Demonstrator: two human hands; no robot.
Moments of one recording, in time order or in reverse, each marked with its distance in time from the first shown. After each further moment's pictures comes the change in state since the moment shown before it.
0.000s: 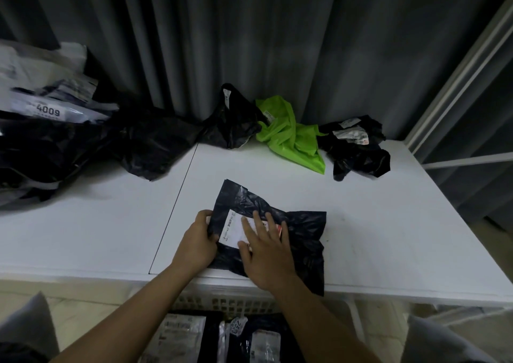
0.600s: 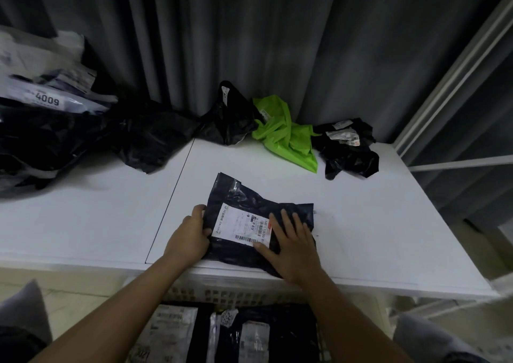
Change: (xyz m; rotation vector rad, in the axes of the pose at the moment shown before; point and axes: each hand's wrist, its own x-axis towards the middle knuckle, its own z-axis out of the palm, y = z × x) left_hand 0.000 -0.007 -0.005 0.224 -0.071 -0.003; right_hand -0.020 0.054 -0.015 -0.085 -0.027 0.116
